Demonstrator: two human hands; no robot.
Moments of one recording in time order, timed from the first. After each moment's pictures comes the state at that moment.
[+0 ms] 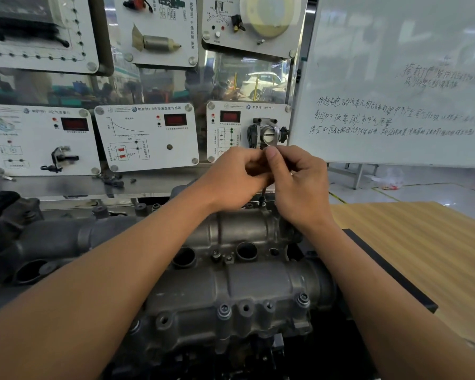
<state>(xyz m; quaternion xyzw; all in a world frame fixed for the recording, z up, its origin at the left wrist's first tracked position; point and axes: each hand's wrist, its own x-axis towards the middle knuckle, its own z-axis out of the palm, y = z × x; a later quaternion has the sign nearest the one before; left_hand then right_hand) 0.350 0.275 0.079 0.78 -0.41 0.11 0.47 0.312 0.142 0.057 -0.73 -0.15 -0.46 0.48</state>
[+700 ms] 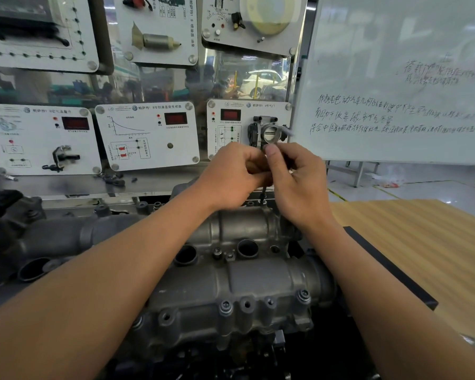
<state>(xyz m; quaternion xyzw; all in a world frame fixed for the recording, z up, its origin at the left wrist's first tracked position) 0.349 0.276 0.080 0.79 -0.40 0.13 0.45 0.310 0.145 0.058 -0.75 -0.14 -0.47 0.45</state>
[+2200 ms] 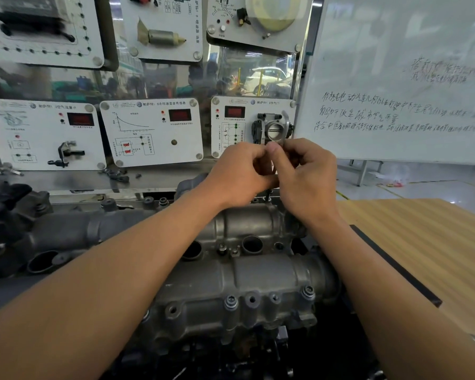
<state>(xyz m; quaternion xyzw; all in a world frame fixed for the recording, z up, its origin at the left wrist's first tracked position) 0.349 0.273 0.077 0.80 -0.40 0.17 0.42 0.309 0.146 0.061 -0.74 -0.12 -0.50 0.44</state>
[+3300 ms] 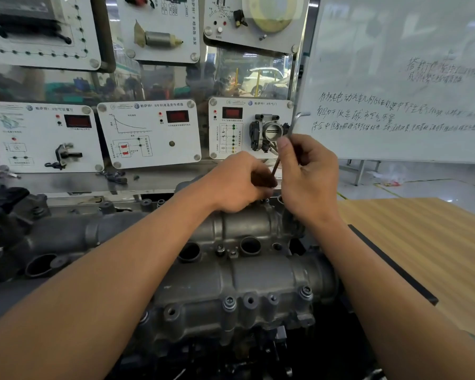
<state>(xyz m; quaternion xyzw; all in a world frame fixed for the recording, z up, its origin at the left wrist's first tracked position) 0.349 0.279 0.082 0.85 -0.40 0.08 0.33 0.304 0.145 0.064 -0.72 -0.11 -0.50 0.46</state>
